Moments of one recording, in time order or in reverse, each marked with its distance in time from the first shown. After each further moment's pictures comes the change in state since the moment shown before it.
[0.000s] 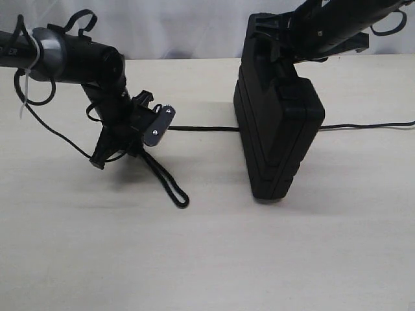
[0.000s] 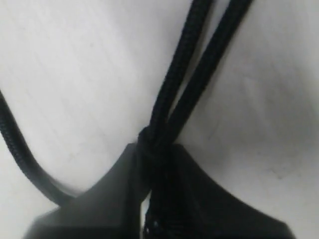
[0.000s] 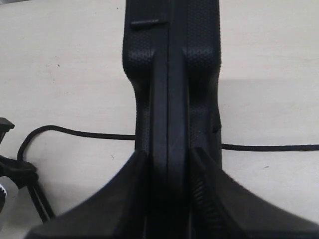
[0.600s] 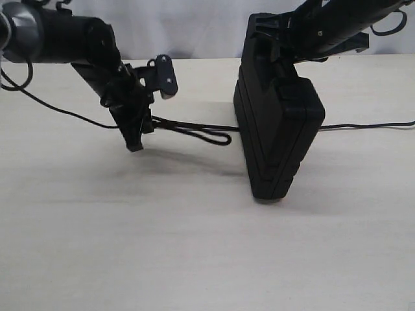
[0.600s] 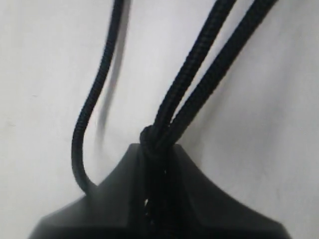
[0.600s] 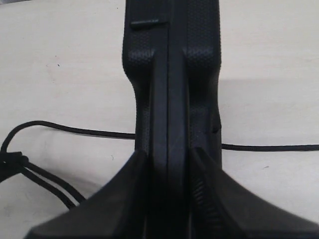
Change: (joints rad) left arm 0.000 -0.136 0.012 -0.145 -0.063 -0.537; right arm 0.000 0.000 0.000 0.000 0.000 0.000
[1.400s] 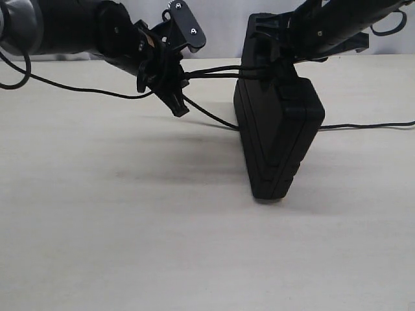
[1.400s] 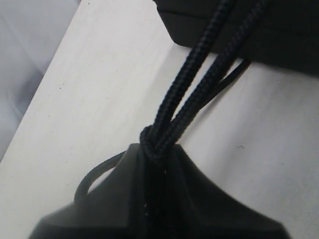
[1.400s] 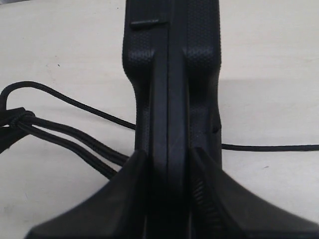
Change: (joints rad) left arm -0.104 -0.076 0.000 0.012 -0.302 -0.267; right arm 0.000 0.000 0.000 0.000 0.000 0.000
